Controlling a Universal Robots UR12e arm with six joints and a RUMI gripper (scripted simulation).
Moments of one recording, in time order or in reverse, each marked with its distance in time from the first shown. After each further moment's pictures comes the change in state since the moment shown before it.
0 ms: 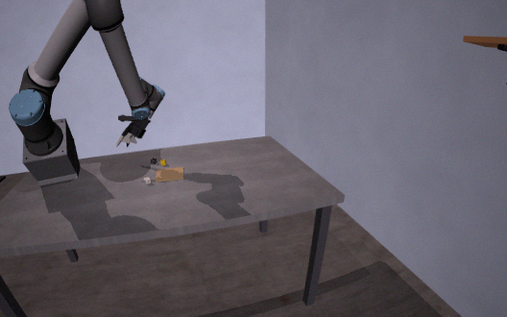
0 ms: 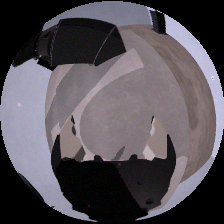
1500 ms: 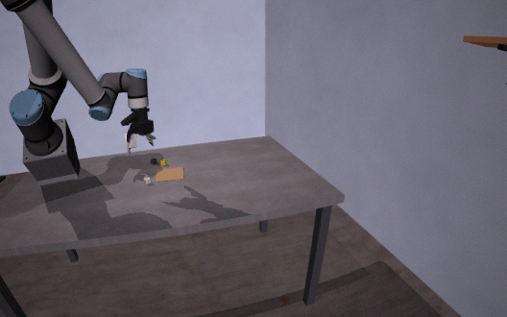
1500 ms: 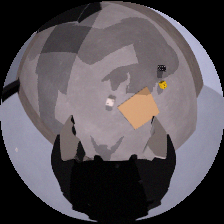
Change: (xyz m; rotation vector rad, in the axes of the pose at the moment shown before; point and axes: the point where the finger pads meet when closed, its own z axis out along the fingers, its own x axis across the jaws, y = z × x) arm -0.193 0.162 -0.072 -0.450 0.485 0.418
